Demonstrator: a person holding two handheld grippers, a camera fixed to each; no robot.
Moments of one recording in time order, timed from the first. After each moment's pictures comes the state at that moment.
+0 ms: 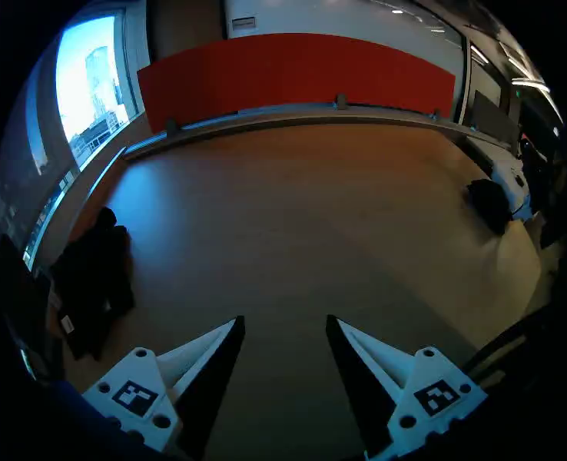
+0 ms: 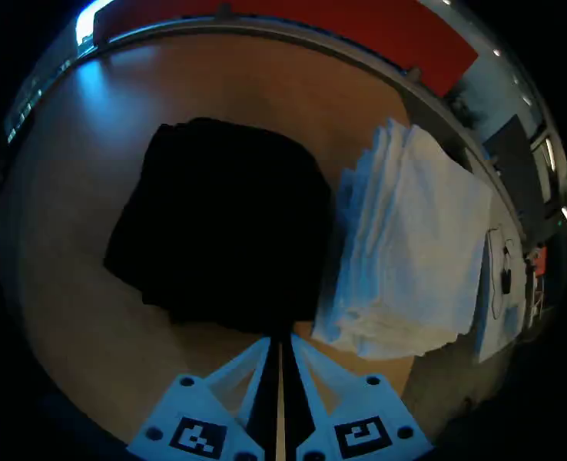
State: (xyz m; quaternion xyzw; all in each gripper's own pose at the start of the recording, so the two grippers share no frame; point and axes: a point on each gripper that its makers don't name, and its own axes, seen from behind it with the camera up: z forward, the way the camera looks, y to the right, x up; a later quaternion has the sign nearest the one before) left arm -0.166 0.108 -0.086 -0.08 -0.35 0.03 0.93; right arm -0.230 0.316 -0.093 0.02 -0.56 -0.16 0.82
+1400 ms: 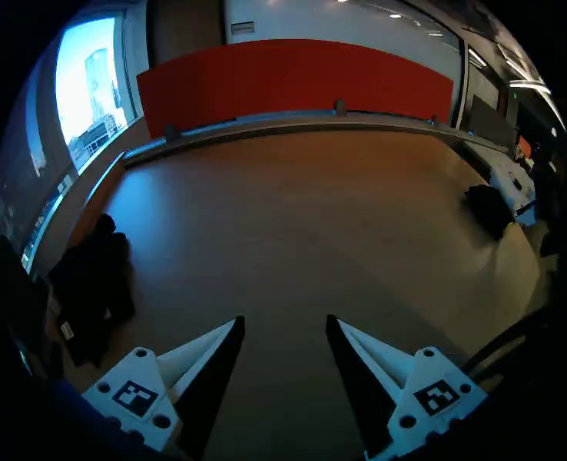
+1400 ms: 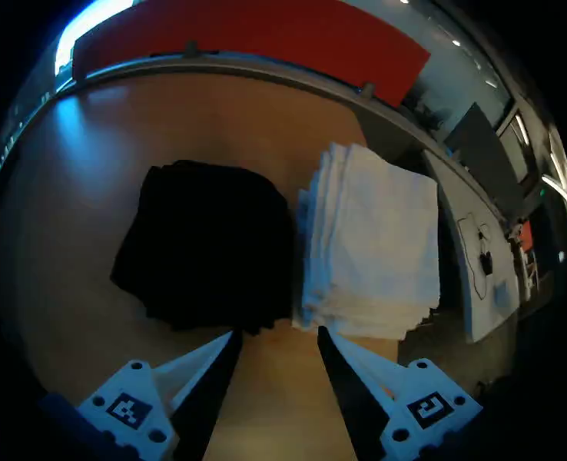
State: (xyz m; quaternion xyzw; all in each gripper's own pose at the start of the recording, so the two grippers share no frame) left arm -0.157 0.107 -0.078 -0.09 -0.33 0.03 0.94; right arm -0.194 0.324 -0.101 -0.05 -0.49 -0.13 0.86
